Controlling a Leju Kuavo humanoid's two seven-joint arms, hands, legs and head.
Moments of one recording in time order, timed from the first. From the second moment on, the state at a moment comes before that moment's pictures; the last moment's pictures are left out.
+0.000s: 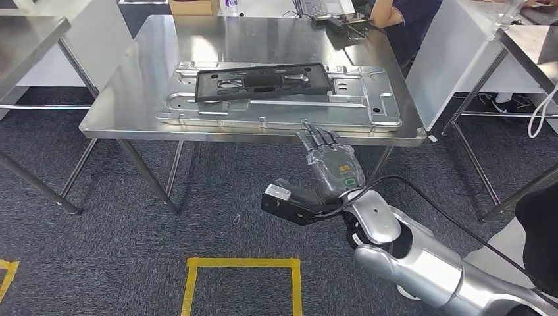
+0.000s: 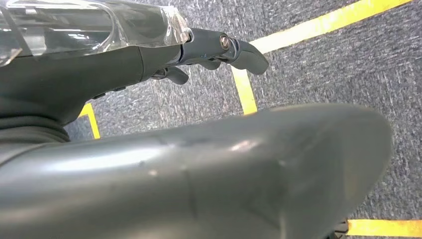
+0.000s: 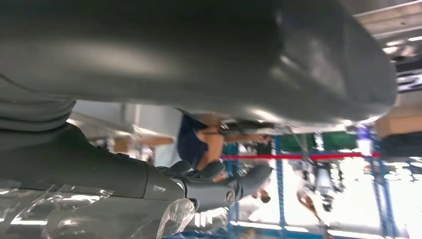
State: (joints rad) left arm -0.12 0.07 -0.94 -0.23 0.68 0.24 -0.06; right arm -0.72 -0.42 0.99 -1.70 0.68 0.12 0.56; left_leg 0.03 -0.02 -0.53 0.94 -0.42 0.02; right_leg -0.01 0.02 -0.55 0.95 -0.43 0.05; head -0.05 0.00
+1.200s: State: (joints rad) left arm -0.11 0.07 -0.94 -0.23 0.69 0.28 -0.05; right arm -0.04 -0.52 0.51 -1.45 0.22 -0.41 0.30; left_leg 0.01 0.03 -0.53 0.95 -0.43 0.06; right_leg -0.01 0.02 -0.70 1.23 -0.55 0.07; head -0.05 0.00
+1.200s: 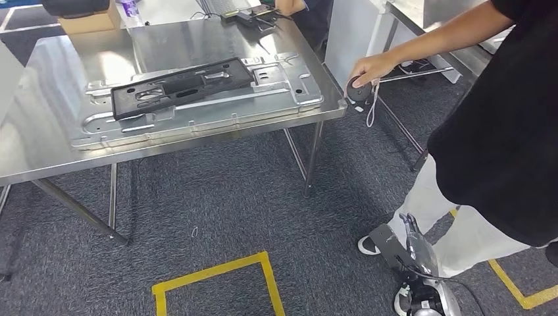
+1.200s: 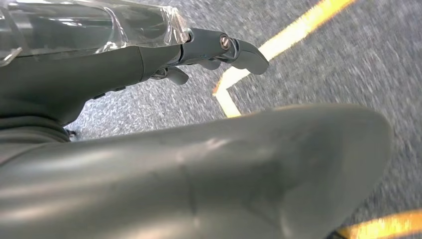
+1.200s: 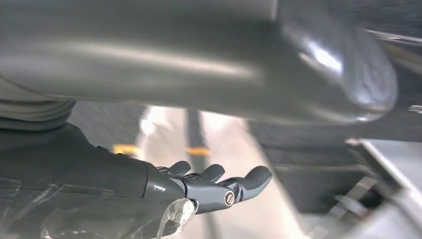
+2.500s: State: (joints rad) left arm -0.14 0.05 -0.96 -0.23 0.68 0.27 -0.05; right arm -0.08 -0.03 0.42 -0.25 -0.27 -0.17 0.17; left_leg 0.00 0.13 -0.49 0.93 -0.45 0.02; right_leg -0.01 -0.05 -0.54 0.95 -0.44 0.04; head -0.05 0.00
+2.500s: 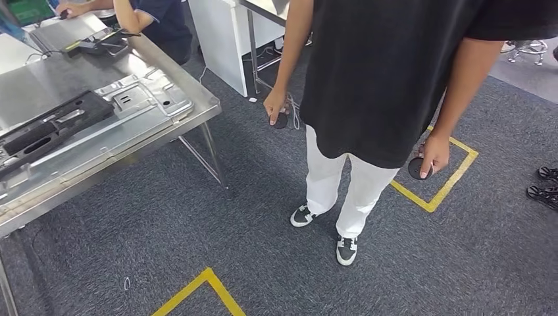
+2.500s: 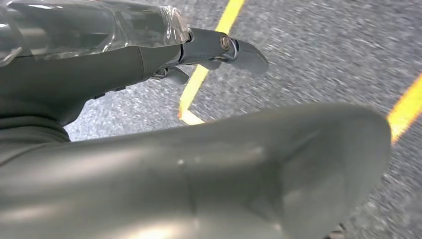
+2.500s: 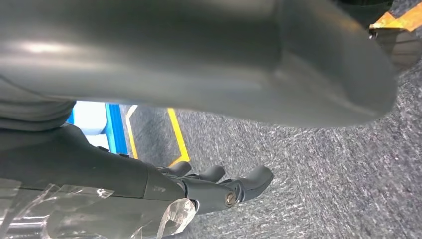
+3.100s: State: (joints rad) left arm -0.14 0.05 -0.97 -0.23 0.68 0.25 -0.03; right arm -0.08 -0.01 0.43 -0.22 -0.28 -0.17 0.16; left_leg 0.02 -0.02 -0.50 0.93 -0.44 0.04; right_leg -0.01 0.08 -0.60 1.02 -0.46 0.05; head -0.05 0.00
